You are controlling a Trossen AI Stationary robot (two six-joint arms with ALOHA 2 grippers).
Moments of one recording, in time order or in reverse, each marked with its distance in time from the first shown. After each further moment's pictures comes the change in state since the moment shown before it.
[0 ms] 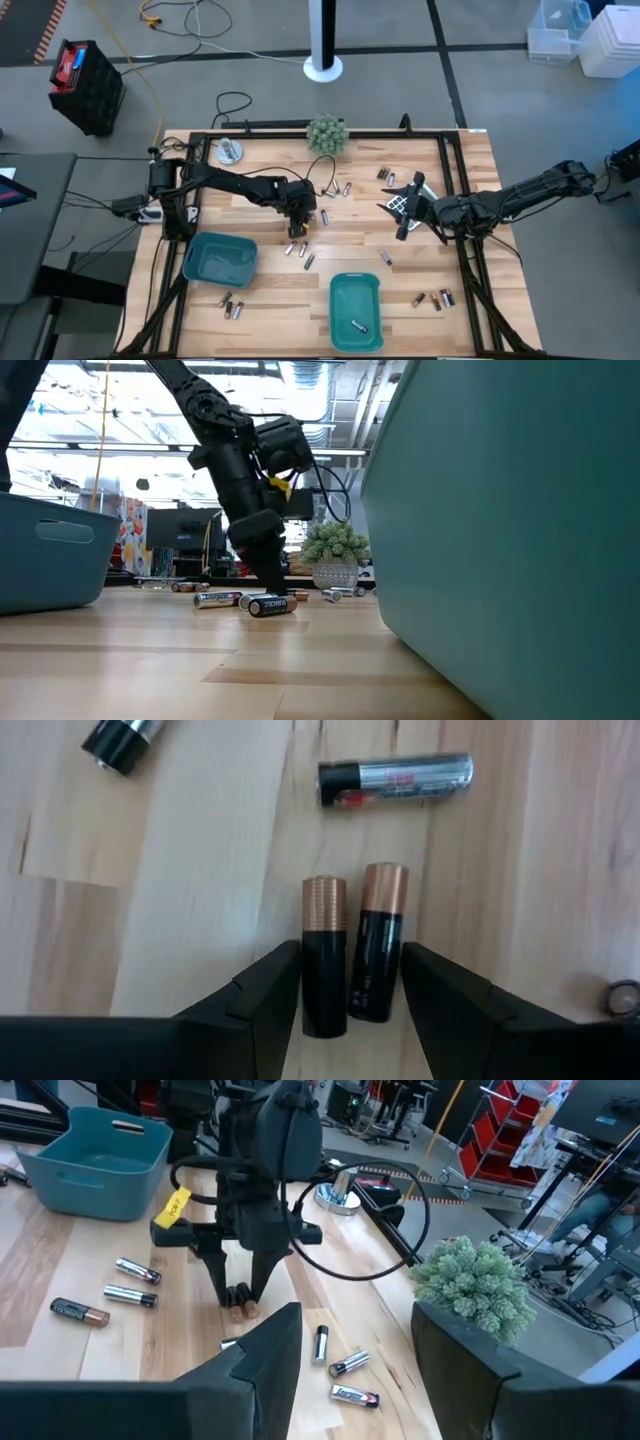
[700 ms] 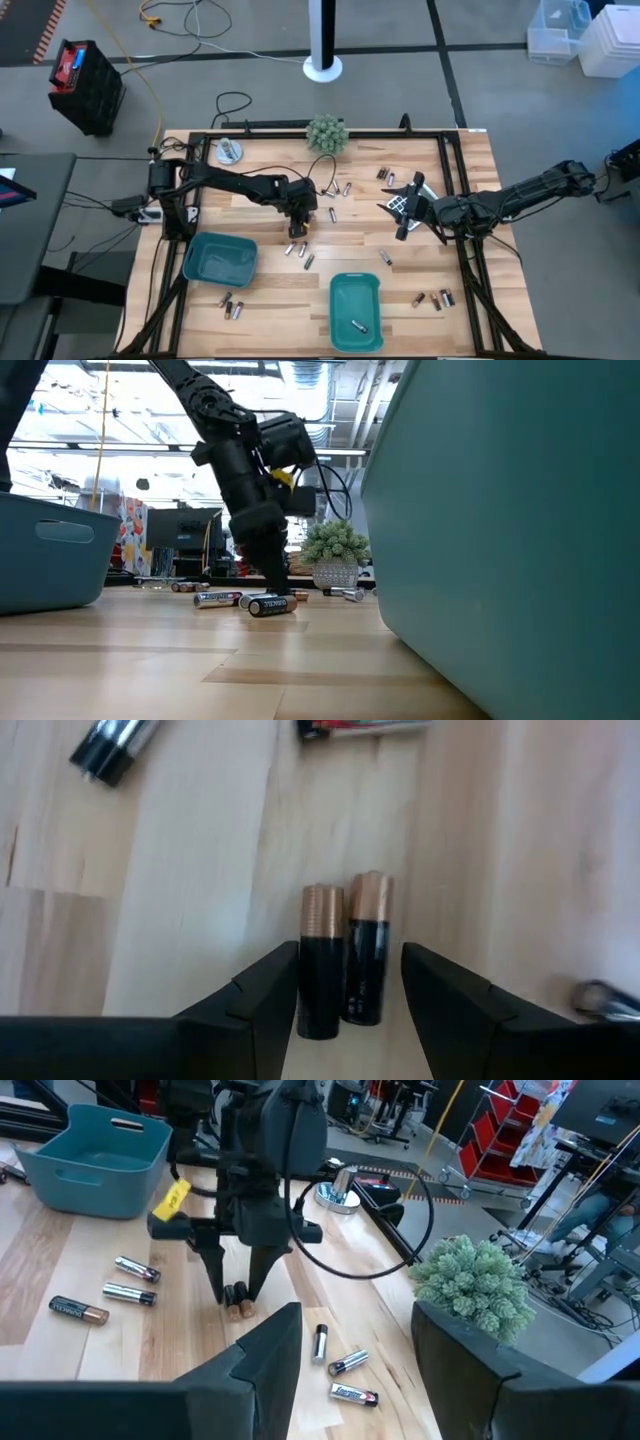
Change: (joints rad) left arm 0.000 -0.025 0.023 -0.027 0.044 0.011; right arm 0.000 0.000 0.000 -0.004 0.000 0.000
